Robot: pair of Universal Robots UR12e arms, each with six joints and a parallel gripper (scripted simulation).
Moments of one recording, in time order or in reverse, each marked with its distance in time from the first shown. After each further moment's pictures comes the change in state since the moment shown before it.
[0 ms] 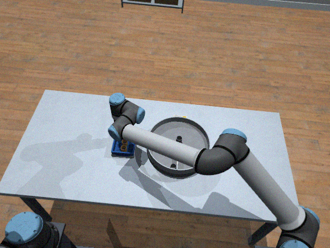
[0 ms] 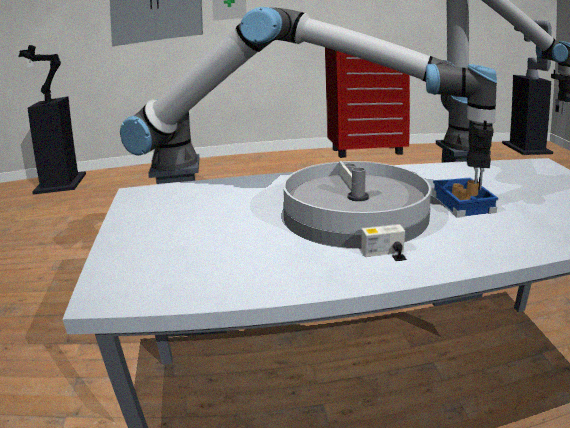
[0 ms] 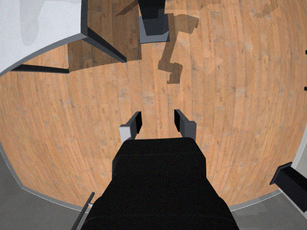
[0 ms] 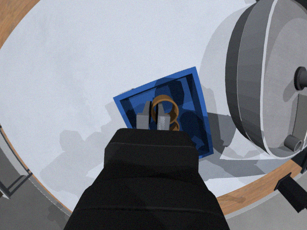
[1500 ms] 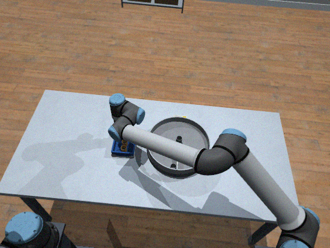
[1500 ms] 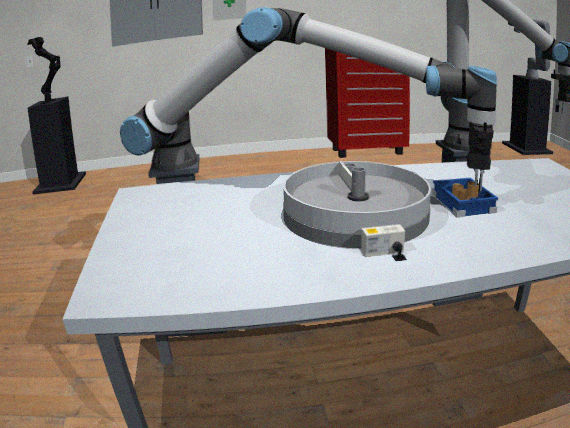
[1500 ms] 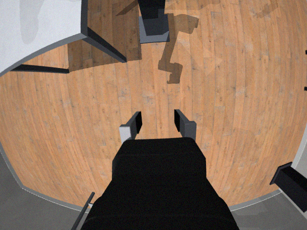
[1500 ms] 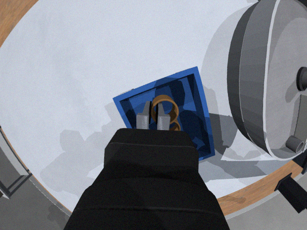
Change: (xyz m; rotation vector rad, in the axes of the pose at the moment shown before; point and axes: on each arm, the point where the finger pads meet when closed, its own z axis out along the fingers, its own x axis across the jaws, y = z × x) left arm 0.000 0.000 0.000 0.000 0.000 0.000; right arm -0.001 0.000 0.005 0.000 -0.003 0.000
